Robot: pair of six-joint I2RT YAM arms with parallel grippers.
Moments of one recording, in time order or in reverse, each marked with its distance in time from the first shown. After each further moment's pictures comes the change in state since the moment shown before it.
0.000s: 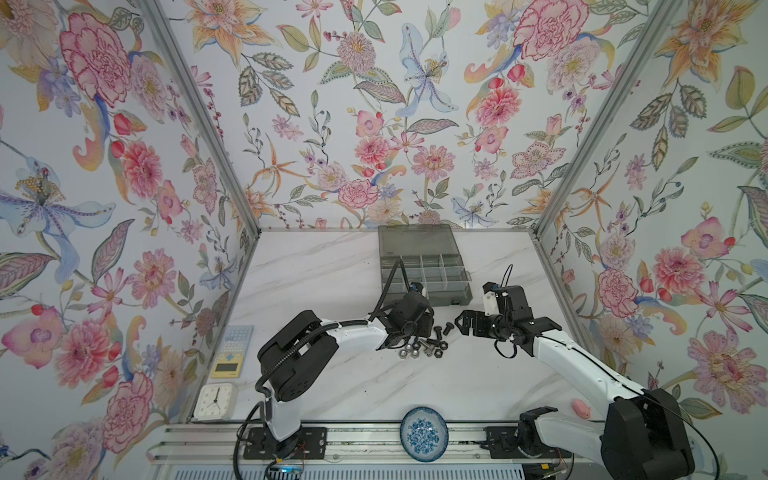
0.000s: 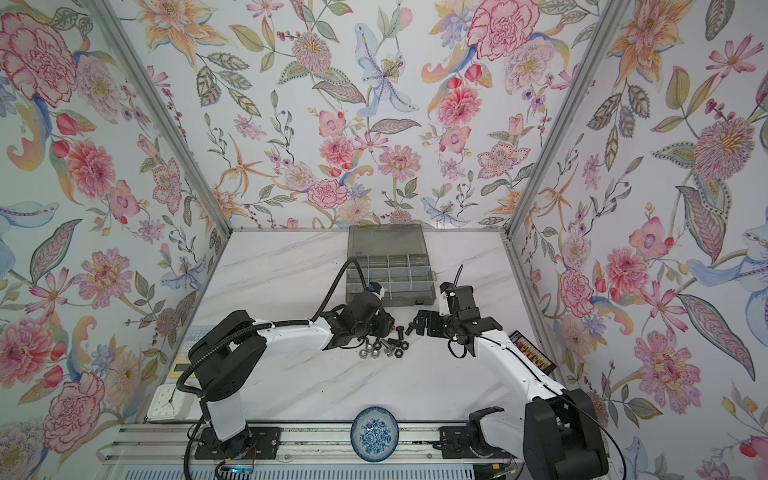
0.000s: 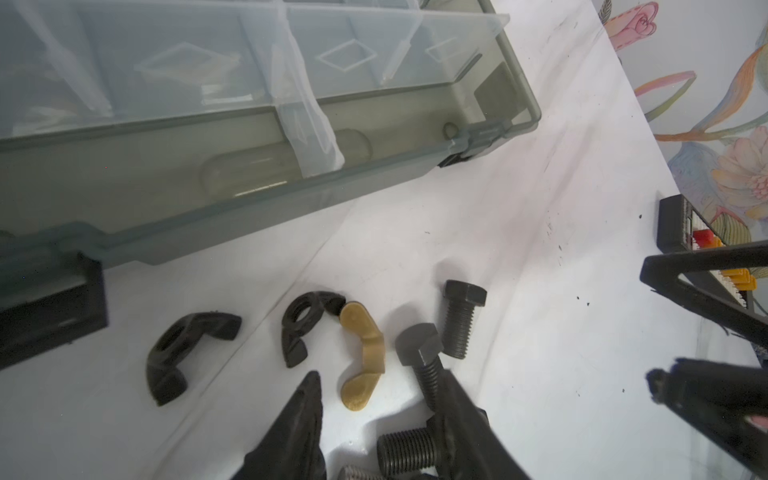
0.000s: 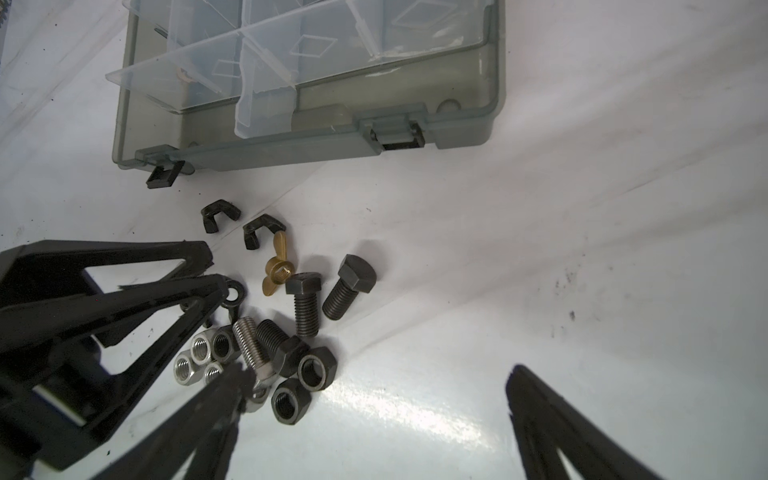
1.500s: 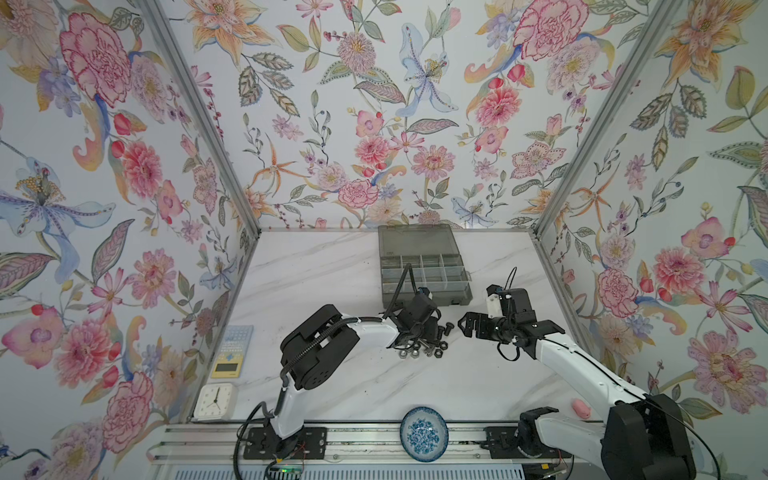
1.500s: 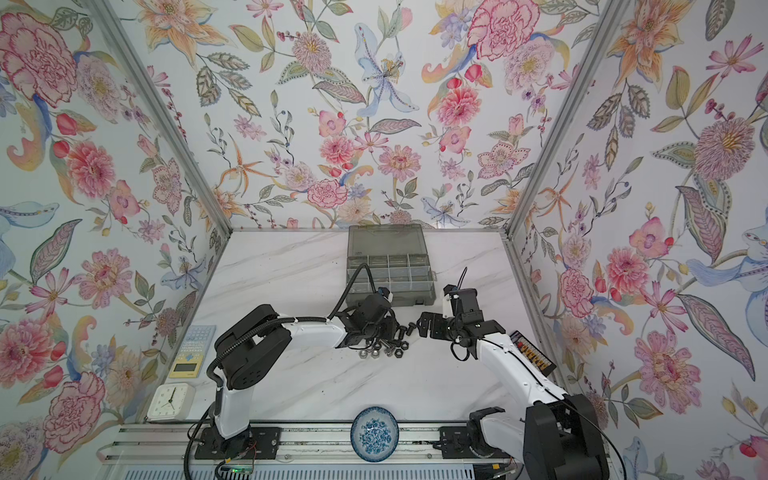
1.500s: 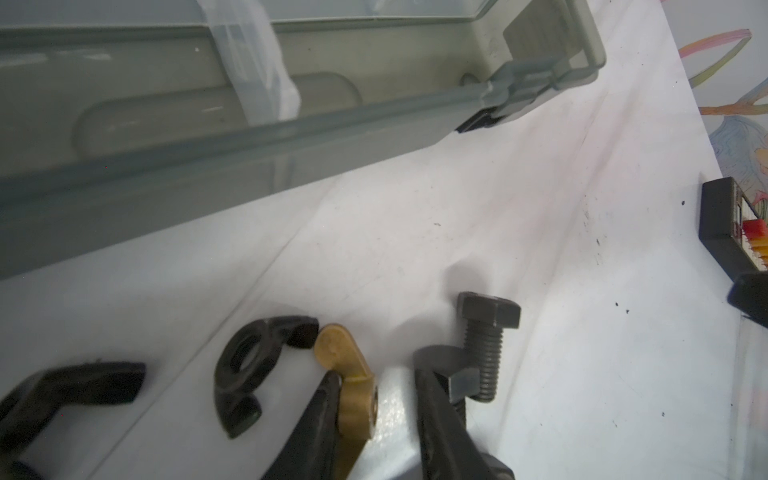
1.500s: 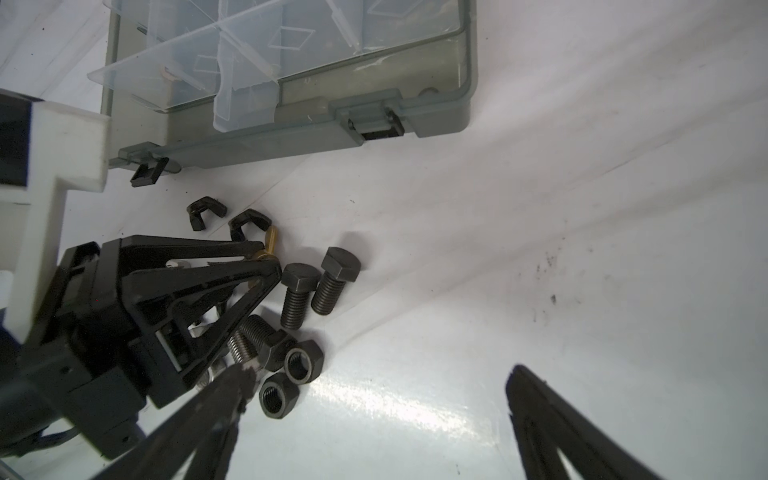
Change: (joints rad) left arm -0.006 0.141 0.085 0.004 0.042 -0.023; right arm -0.031 -0.019 -0.023 -0.003 -0.007 -0.003
